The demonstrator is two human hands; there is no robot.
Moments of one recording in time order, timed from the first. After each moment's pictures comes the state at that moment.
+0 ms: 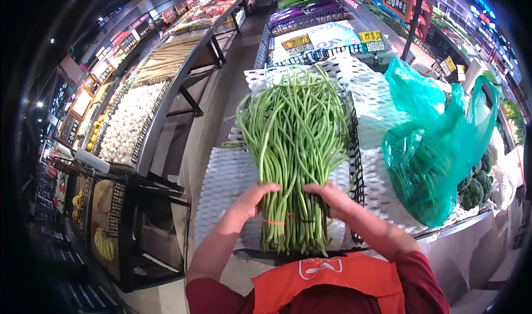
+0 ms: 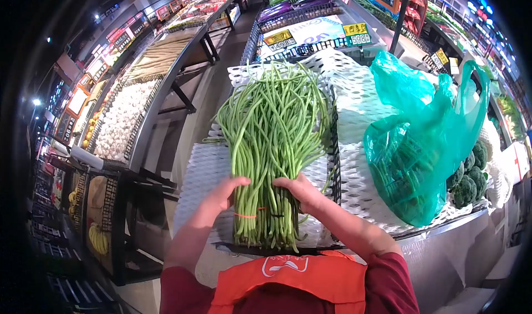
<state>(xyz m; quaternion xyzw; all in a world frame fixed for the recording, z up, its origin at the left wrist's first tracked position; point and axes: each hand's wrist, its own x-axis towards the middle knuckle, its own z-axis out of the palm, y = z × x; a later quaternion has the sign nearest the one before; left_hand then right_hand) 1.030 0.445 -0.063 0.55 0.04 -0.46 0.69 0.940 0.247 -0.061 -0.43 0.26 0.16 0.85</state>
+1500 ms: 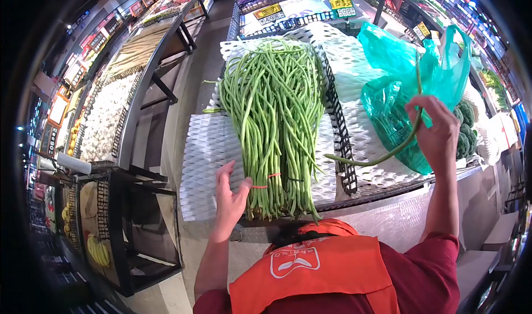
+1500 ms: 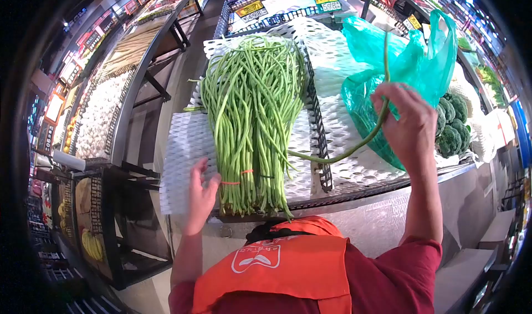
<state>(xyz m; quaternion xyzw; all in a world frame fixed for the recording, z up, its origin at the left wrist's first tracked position) 0.940 0.518 -0.093 0.84 -0.22 0.00 0.50 0.812 0.168 0.095 -0.92 0.07 -0.38 0.07</state>
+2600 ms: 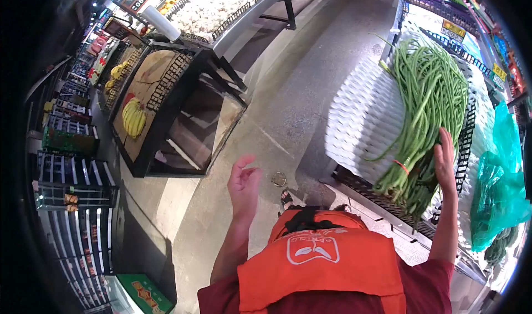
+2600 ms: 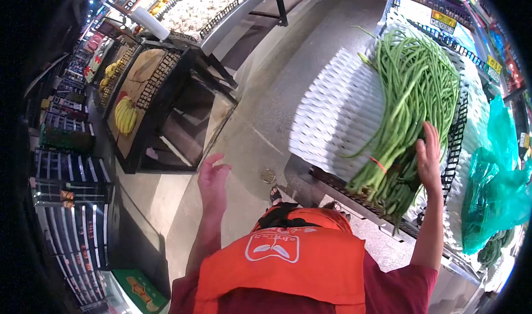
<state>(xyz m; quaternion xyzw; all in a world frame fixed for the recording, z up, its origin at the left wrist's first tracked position) 0.851 0.742 -0.101 0.70 0.17 0.14 0.68 0.950 0.259 -0.110 -0.96 -0.05 -0.09 0.25</state>
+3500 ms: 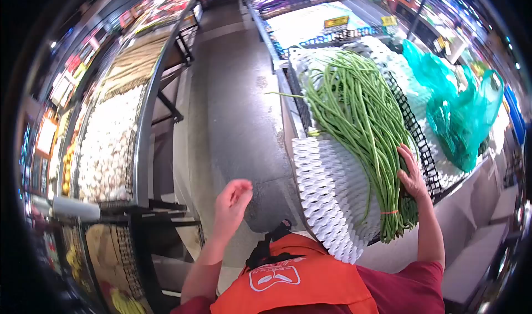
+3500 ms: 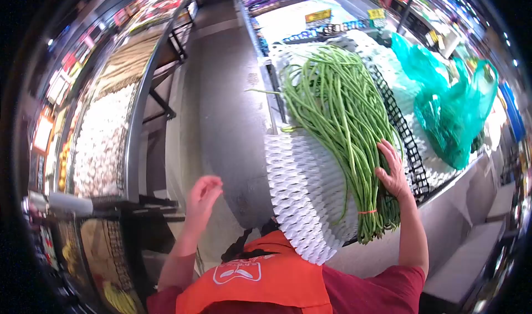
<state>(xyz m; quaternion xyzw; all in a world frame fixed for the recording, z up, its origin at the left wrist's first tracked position) 1.194 0.735 -0.104 0.70 -0.18 -0.22 0.66 0.937 0.322 -0.096 -0.94 0.19 -0.14 0.25</state>
